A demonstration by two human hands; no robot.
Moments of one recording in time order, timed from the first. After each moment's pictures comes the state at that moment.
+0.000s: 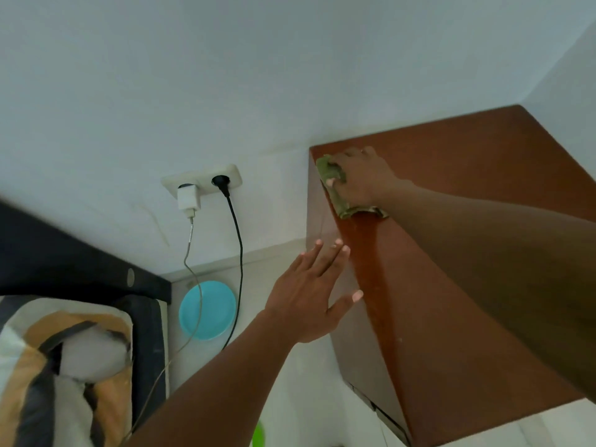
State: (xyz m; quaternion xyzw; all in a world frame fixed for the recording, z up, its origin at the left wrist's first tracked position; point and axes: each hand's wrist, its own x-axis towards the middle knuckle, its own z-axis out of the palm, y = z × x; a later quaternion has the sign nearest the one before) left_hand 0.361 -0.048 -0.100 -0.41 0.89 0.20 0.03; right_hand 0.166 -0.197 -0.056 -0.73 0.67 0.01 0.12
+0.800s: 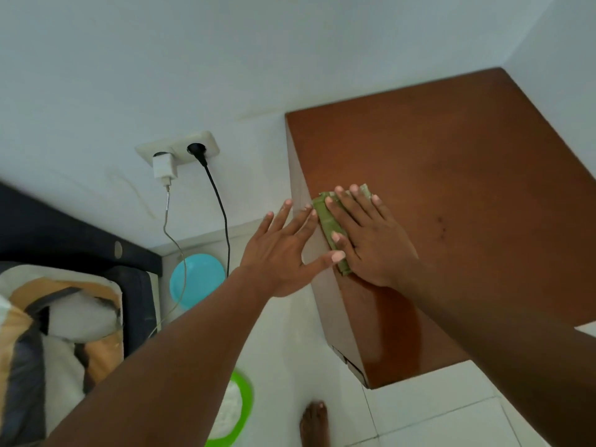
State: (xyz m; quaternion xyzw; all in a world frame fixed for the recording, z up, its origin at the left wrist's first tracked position) left_hand 0.347 -0.045 -0.087 -0.47 0.86 0.18 0.07; right_hand 0.140 -0.015 -0.103 -0.78 0.62 0.00 0.09
